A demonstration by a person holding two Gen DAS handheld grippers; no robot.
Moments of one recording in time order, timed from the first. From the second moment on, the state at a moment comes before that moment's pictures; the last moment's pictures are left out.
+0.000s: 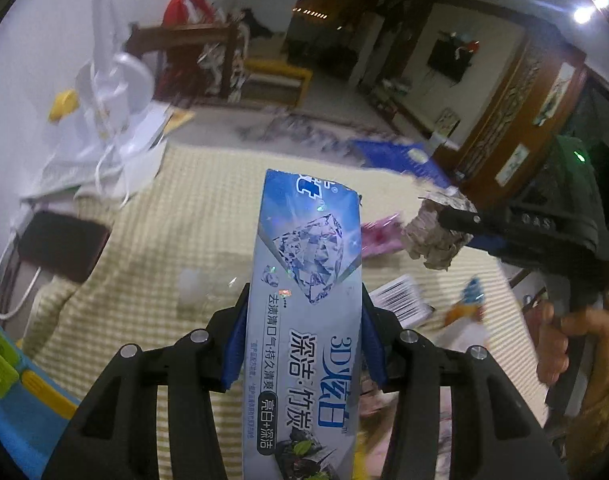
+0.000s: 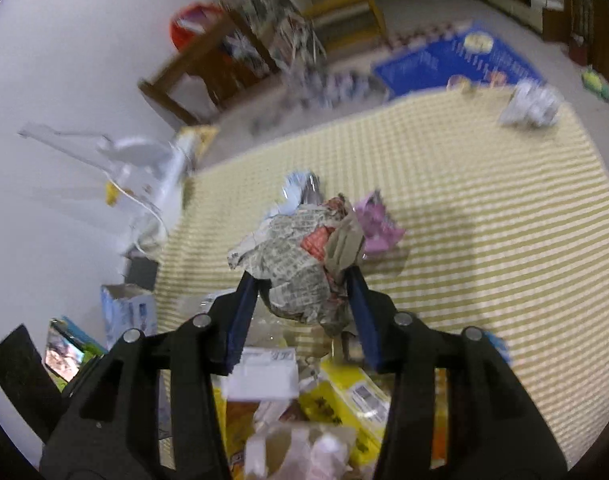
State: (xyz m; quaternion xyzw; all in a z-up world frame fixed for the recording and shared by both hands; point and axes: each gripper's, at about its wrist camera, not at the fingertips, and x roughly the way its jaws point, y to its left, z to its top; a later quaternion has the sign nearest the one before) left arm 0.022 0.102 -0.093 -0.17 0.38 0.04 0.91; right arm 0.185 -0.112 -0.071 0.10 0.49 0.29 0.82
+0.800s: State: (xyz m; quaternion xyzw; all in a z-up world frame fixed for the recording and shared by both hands) left arm 0.091 -0.162 -0.017 -0.09 0.35 -0.19 0.91; right arm 0.087 -0.383 -0.008 0.11 0.37 0.05 0.92
